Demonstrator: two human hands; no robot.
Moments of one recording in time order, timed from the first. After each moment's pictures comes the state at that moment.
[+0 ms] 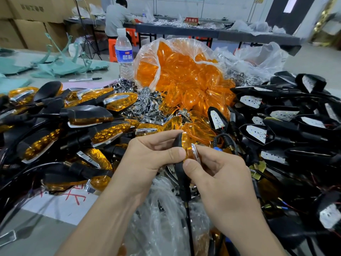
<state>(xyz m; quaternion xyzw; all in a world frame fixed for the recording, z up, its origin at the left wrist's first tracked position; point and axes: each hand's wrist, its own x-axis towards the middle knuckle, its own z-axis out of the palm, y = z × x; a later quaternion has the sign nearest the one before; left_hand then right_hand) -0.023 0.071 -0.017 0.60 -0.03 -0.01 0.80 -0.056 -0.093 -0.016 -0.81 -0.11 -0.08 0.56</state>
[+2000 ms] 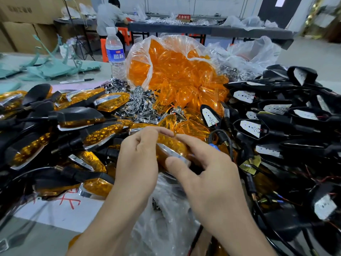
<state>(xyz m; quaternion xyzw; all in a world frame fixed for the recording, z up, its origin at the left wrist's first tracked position) -0.039 0.052 -0.001 0.73 0.07 0.13 0.66 -0.046 -0.080 -0.004 -0.82 -0.14 -0.02 0.55</state>
